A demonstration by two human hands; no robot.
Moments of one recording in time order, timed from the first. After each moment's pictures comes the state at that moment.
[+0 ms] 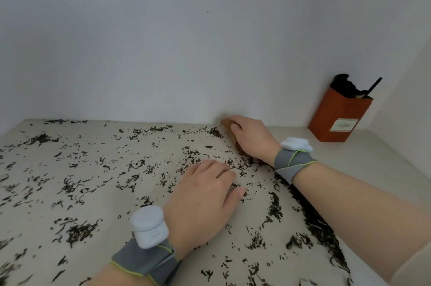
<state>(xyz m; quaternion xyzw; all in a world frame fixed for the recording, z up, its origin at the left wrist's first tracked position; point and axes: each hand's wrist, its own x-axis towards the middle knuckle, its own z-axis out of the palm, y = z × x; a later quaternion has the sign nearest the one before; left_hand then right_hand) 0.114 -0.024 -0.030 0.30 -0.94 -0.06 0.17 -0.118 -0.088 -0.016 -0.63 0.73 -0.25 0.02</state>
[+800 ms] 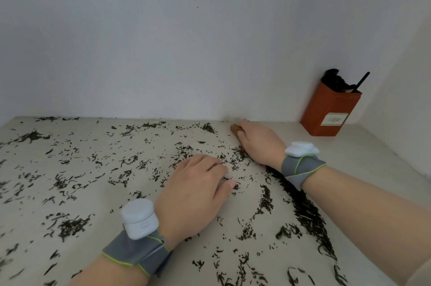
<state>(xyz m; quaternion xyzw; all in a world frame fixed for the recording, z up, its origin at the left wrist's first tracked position) 0.116 -0.025 -0.030 0.31 -0.93 -0.06 0.17 -0.142 -0.061 -0.032 -0.65 0.75 -0.14 -0.04</state>
